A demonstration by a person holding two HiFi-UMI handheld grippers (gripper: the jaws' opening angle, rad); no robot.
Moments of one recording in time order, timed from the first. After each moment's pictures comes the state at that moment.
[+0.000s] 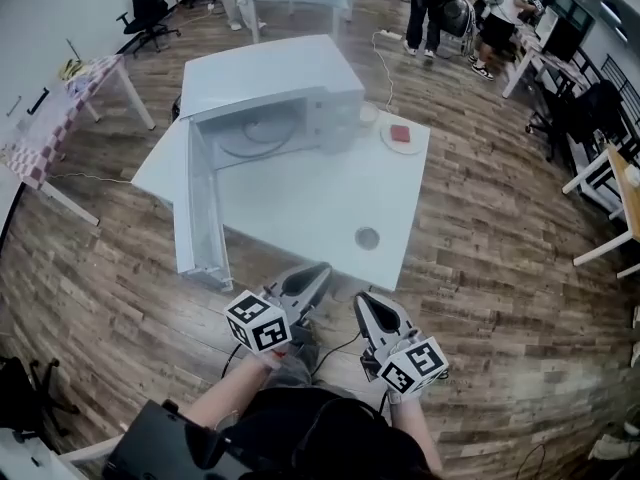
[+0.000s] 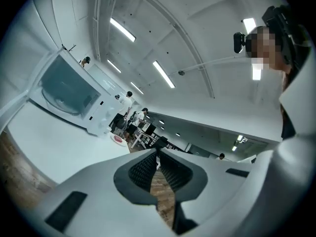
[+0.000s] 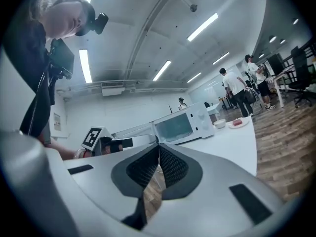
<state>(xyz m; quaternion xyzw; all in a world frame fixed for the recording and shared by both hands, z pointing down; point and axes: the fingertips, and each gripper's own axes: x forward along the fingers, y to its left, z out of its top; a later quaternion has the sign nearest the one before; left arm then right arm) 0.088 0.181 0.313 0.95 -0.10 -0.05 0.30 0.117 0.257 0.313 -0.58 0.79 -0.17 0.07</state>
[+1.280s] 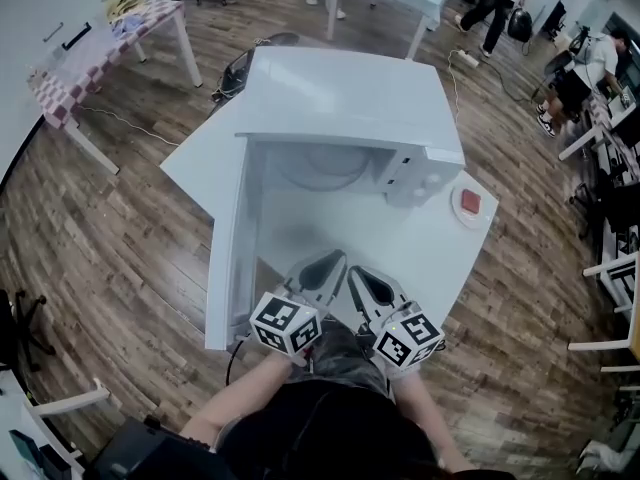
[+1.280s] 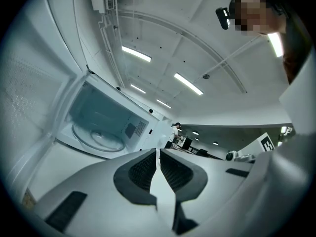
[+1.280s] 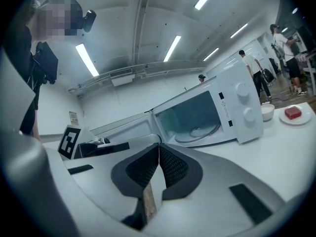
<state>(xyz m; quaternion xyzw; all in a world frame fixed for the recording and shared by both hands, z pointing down) 0.067 -0.024 0.334 0.91 -0.32 -0.07 0.25 0.087 0.008 0.339 -0.47 0.86 -0.22 0.01</state>
